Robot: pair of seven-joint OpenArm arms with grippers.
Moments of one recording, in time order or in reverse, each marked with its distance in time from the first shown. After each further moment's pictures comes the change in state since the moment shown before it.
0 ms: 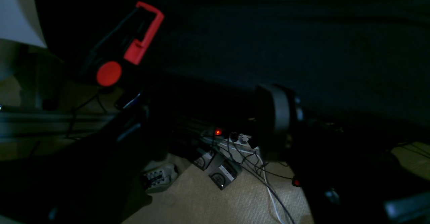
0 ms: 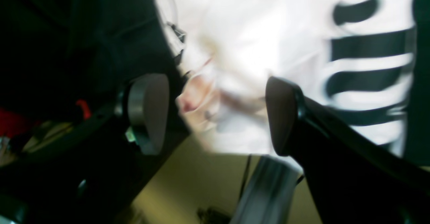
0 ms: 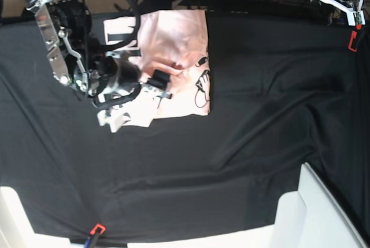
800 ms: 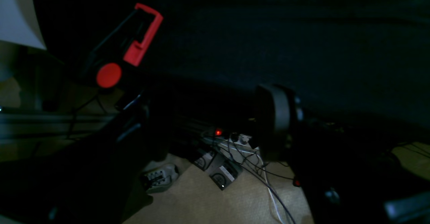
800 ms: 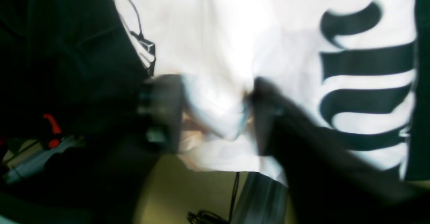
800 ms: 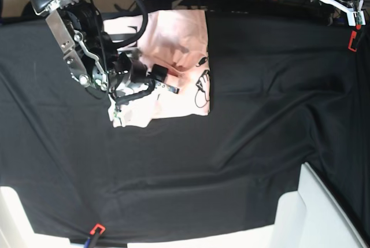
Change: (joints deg) left arm 0.0 -0.2 -0.1 0.0 0.0 0.0 0.0; right arm 1.6 -1.4 -5.1 -7.9 0.3 0.0 6.2
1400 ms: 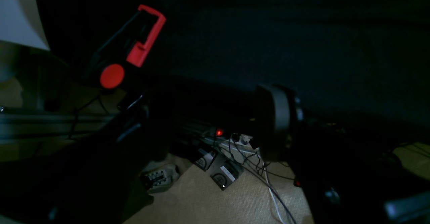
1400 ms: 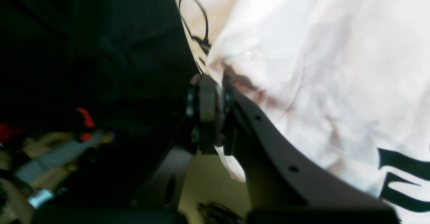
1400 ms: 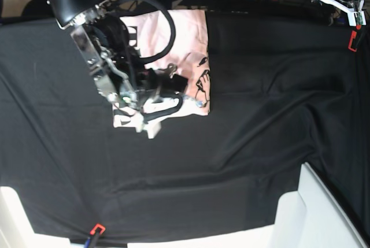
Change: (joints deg) left arm 0.0 -0.1 0.0 0.0 0.0 0.0 0.0; right arm 6.1 -8.2 -3.1 -7.8 -0.3 0.0 0.0
